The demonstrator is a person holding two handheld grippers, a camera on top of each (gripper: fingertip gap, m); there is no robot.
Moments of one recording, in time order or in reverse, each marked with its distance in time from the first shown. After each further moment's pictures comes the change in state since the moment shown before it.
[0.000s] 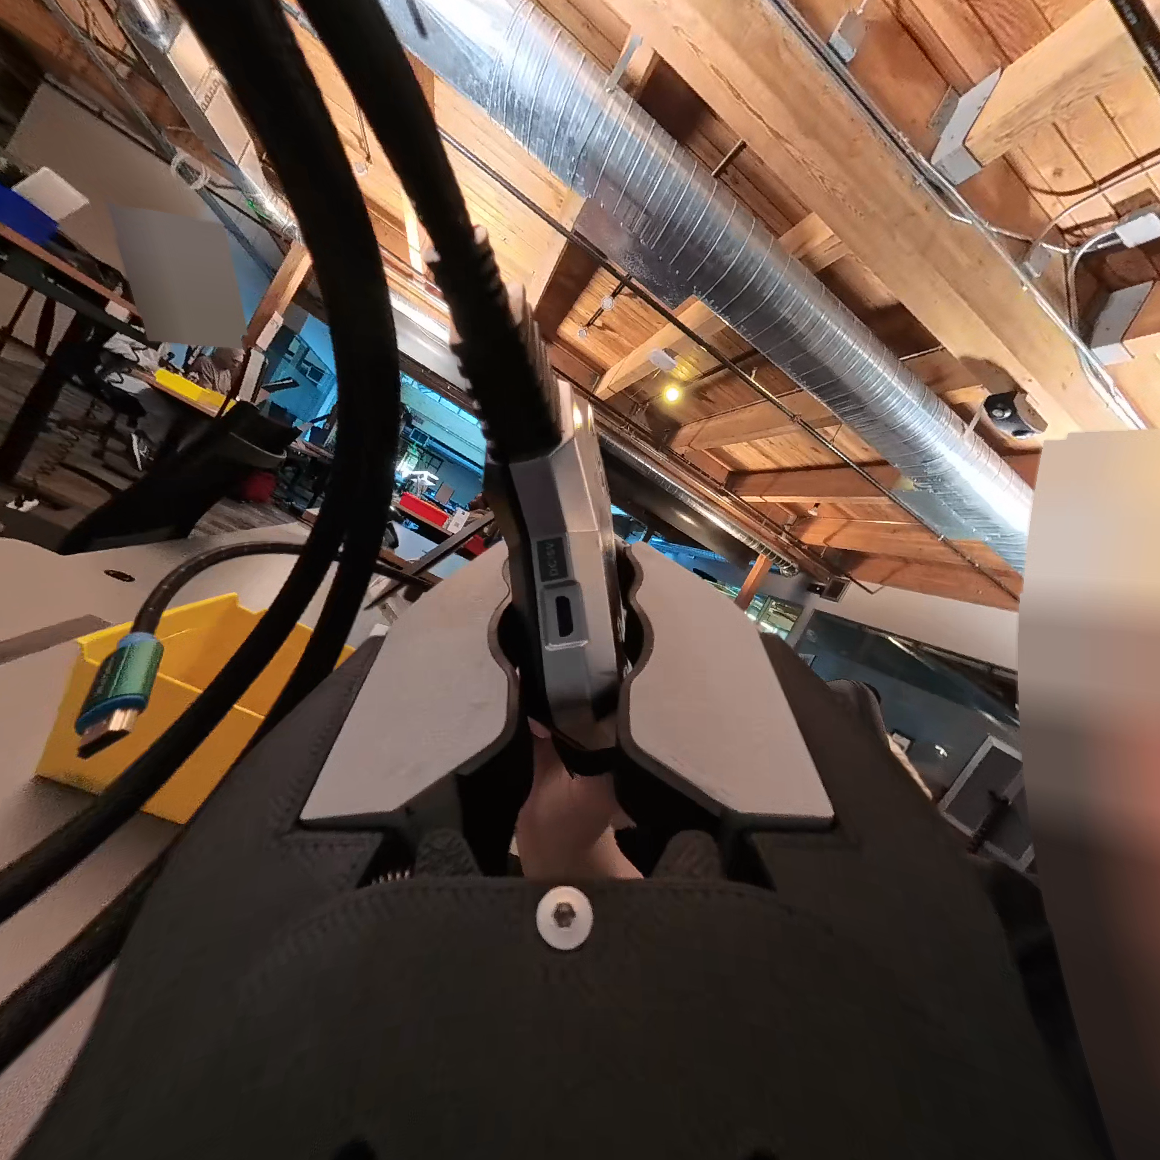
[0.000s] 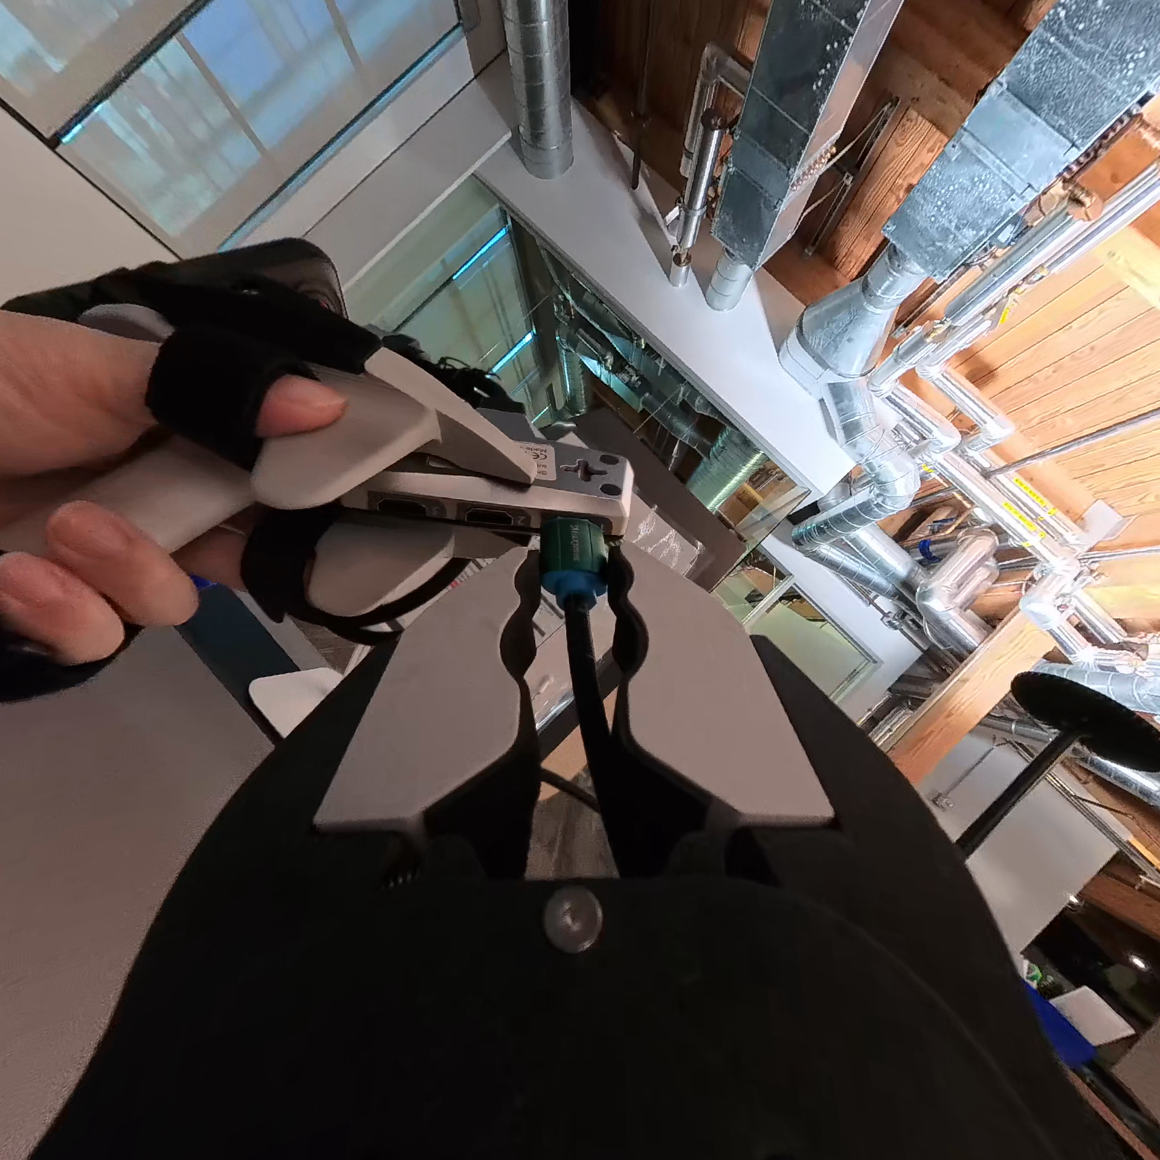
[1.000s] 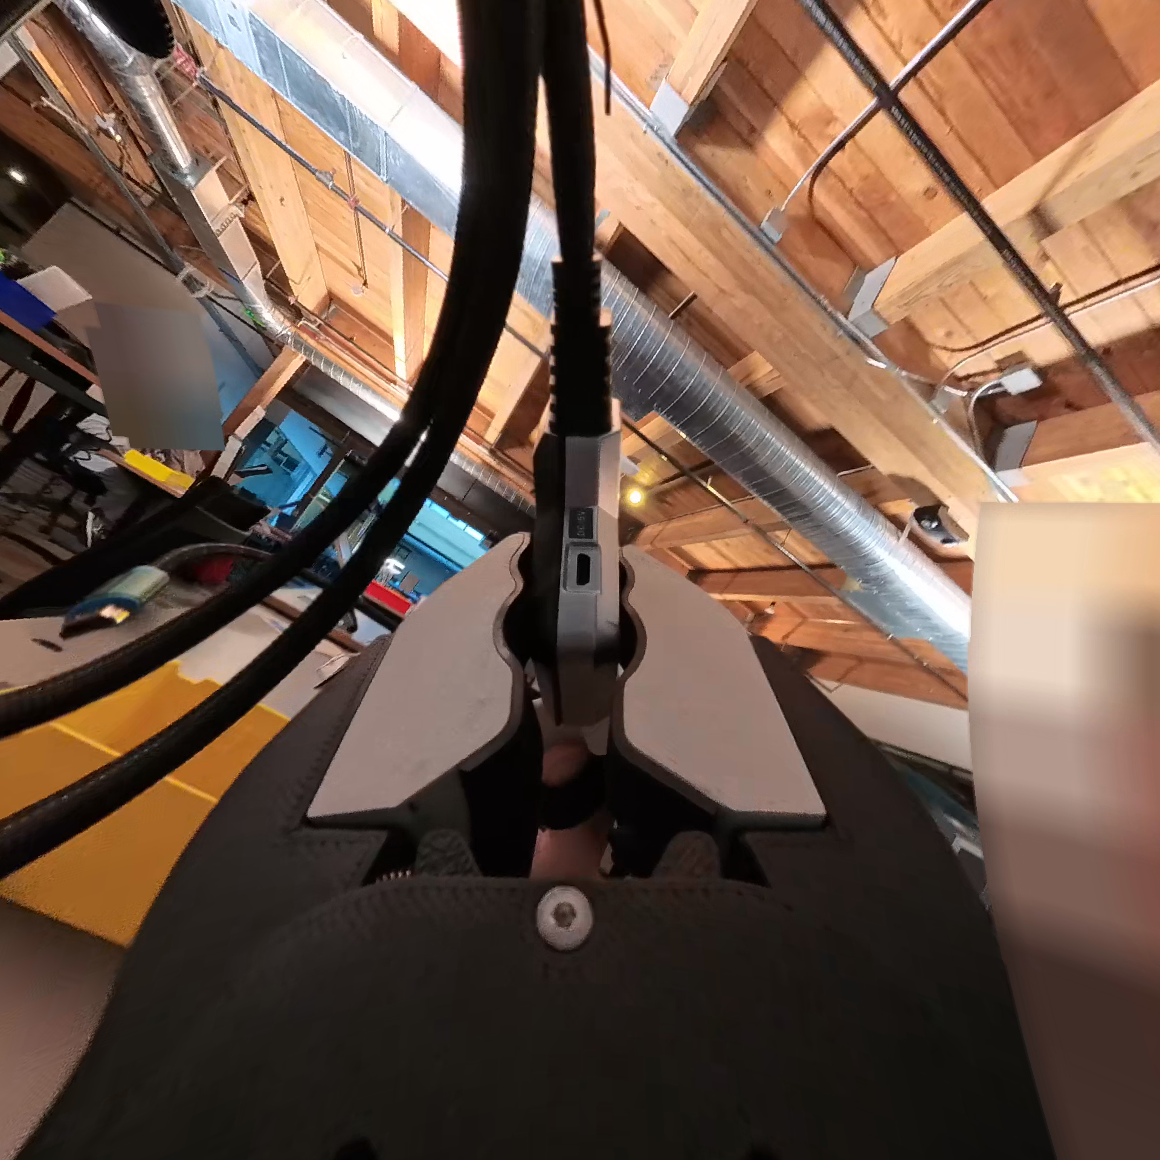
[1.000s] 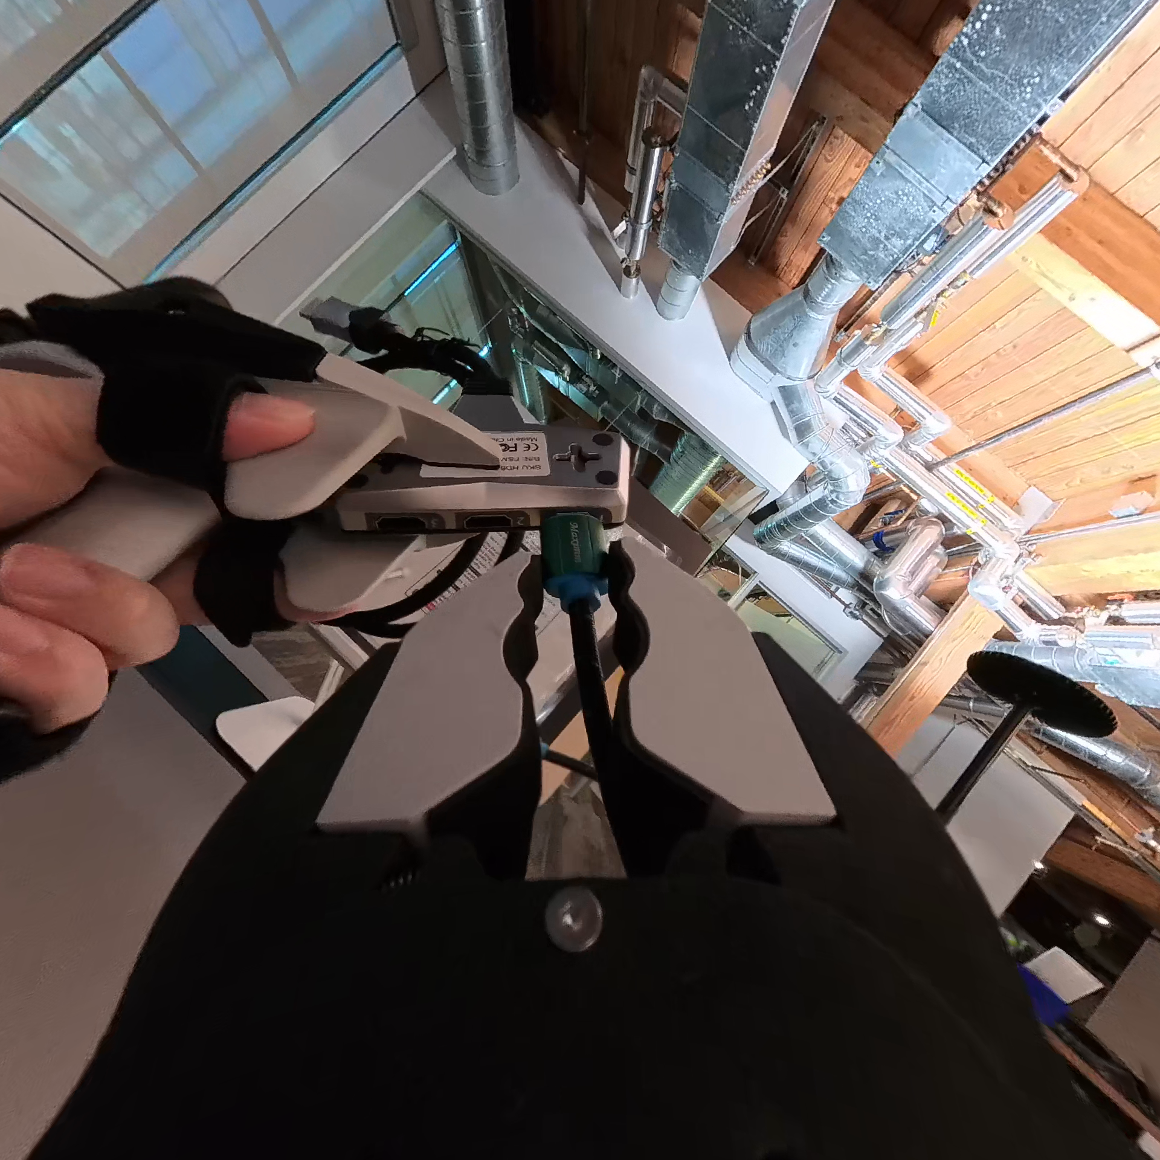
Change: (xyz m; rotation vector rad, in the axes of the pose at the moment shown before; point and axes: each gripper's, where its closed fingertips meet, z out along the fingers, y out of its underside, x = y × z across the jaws) left arm 0.008 -0.010 -0.004 0.187 0.048 -0.061; right arm 0.008 -0.007 -0.004 0.020 0.085 0.017
